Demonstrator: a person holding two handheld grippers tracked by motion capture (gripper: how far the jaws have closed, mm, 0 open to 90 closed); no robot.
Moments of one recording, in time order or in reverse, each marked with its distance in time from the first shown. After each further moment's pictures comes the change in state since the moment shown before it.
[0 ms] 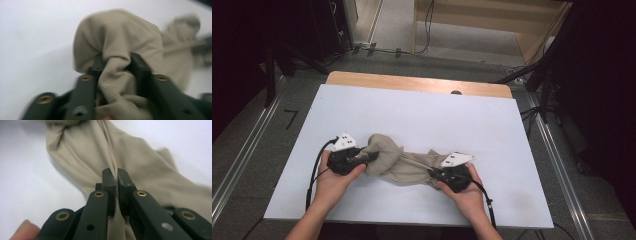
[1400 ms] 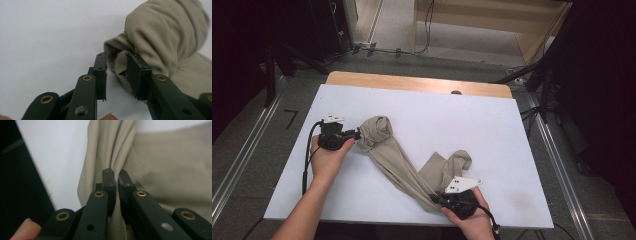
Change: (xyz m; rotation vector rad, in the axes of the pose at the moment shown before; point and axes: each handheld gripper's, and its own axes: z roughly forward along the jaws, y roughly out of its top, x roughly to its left) left arm 0.071 0.007 0.022 0.110 0.204 -0.225; right arm 0.040 -0.039 -0.027 0.034 0.080 -0.004
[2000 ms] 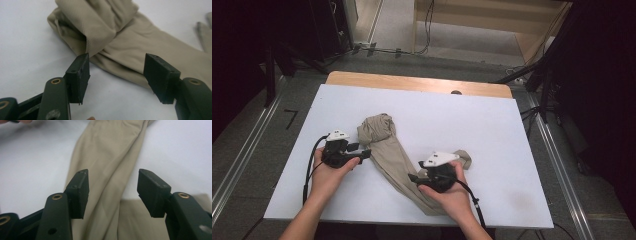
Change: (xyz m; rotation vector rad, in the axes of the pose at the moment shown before) left arm -0.031 -0.032 -0.006 0.024 -0.110 0.093; right arm -0.009 0.073 0.040 -0.051 -0.065 -0.027
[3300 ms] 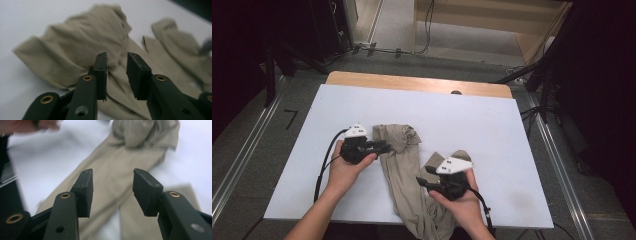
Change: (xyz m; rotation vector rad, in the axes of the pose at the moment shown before) left arm -0.048 0.027 0.012 -0.056 -0.212 0.179; right arm 0.002 -0.011 -0.034 -0.081 0.014 0.009
